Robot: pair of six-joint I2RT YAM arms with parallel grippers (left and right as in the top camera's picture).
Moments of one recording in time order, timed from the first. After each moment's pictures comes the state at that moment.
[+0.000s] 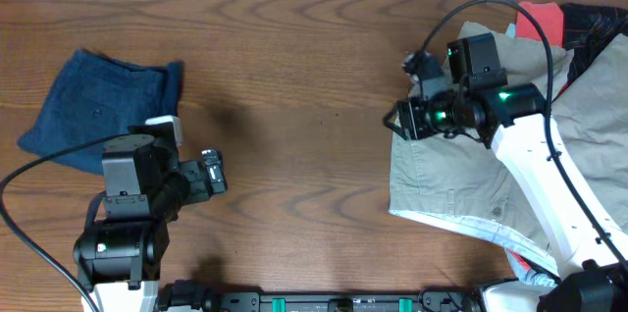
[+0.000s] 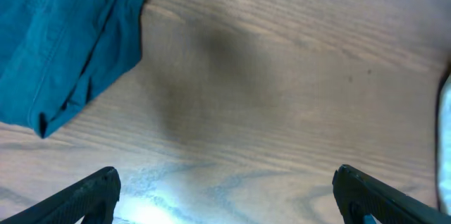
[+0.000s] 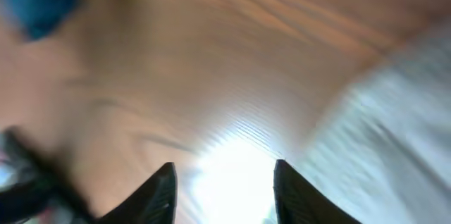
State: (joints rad) left arm 0.04 0.80 0.84 -0.91 0.12 -0.20; right arm 0.23 1.49 1.21 -0.88 -0.41 0.05
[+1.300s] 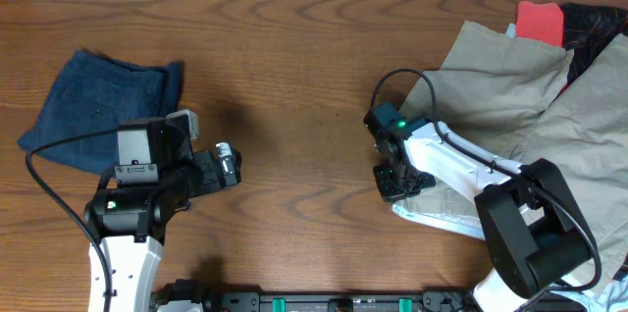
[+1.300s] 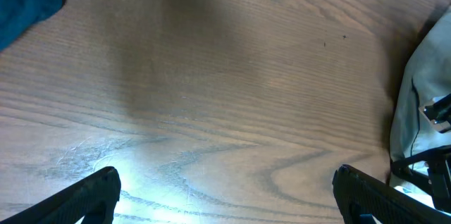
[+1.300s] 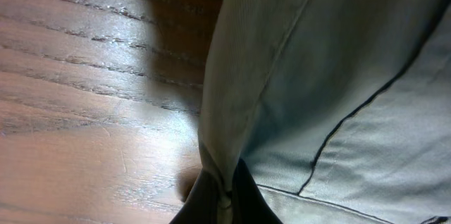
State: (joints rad) left arm 0.04 0.97 0.84 -0.92 0.28 -0.25; right arm 0.52 1.80 1.01 -0.92 0.00 0.31
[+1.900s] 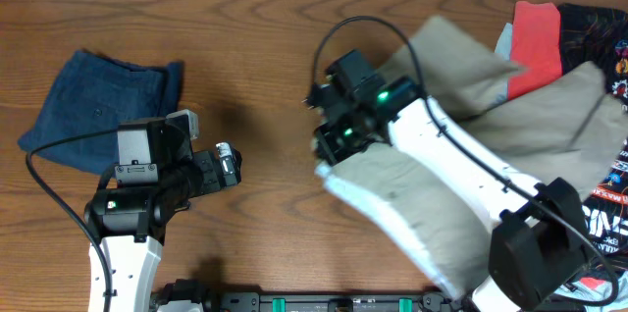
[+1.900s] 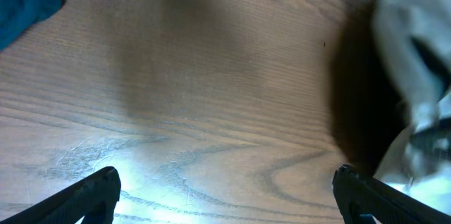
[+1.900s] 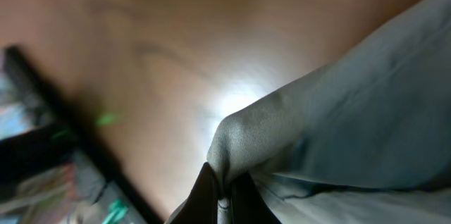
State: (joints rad) left arm 0.04 0.97 0.84 -0.92 0.28 -0.25; right arm 0.67 1.78 1.40 -0.89 -0.46 0.14
